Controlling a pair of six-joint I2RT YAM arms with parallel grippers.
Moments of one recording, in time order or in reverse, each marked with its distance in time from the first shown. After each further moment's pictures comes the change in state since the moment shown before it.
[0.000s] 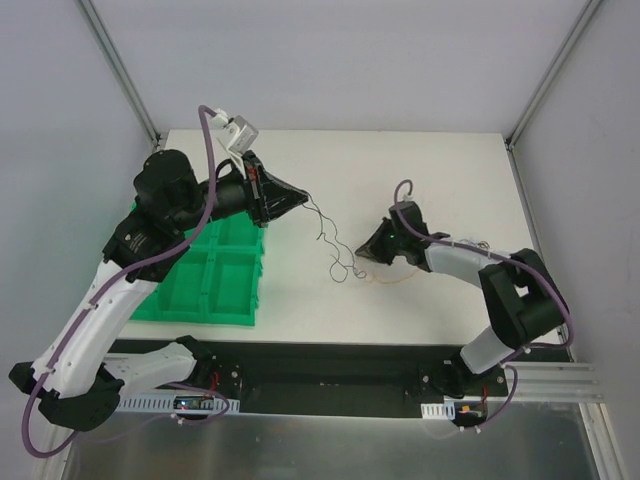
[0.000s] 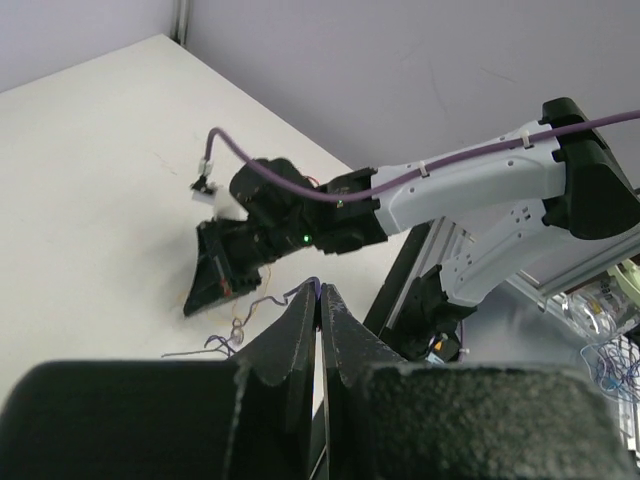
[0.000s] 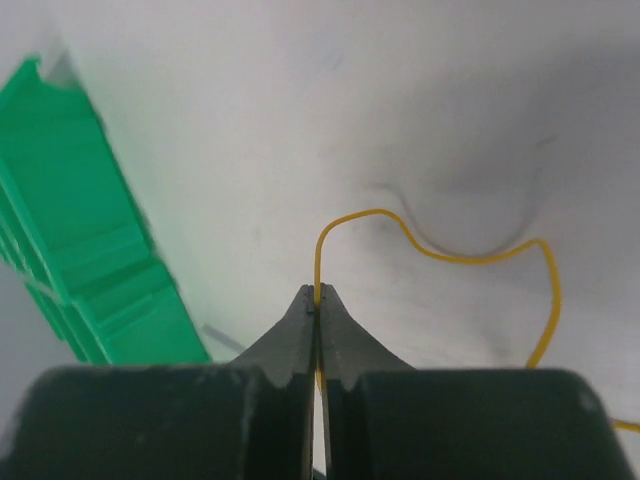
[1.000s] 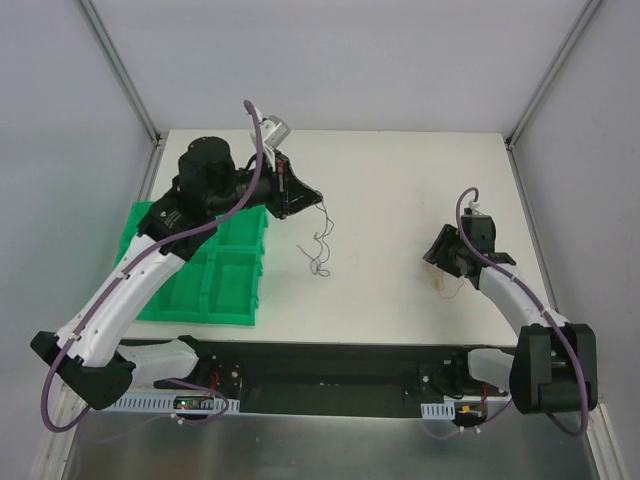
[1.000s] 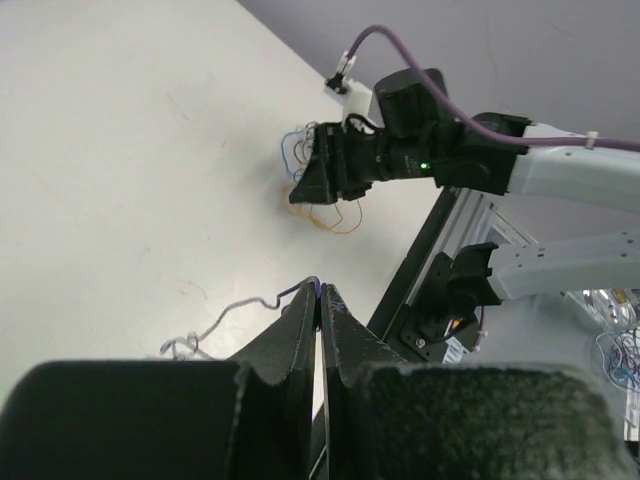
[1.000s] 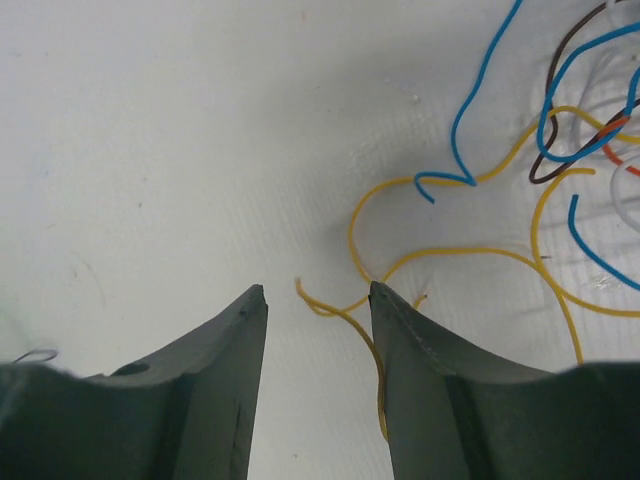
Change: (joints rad) left arm 0.000 0.105 0.018 -0.039 -0.020 0.034; right arm -0.487 -0.381 -0.161 -0.314 0.153 -0.543
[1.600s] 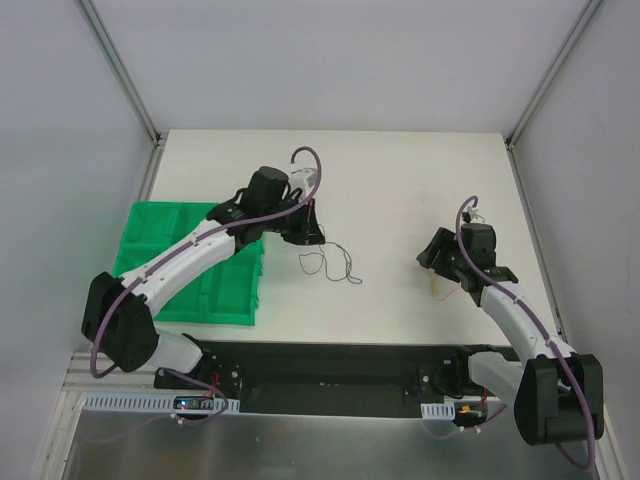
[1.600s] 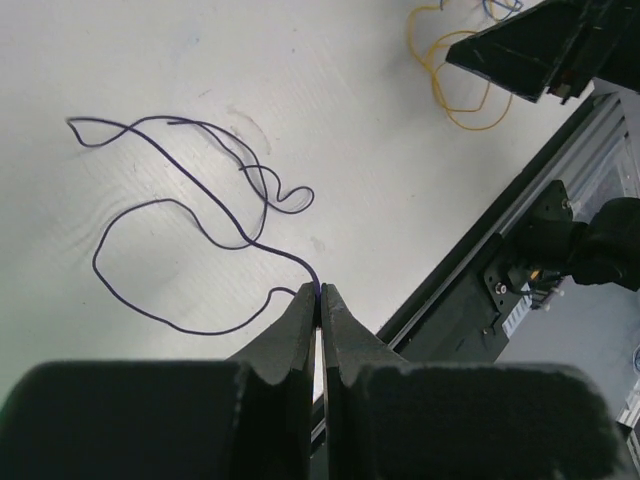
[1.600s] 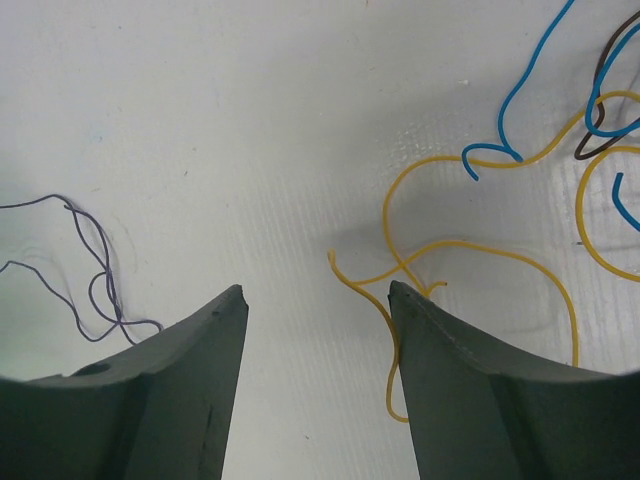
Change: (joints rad) left arm 0.000 0.207 -0.323 0.058 -0.067 -0.054; right arm 0.053 -0.188 -0.101 0.047 -0.031 -0.005
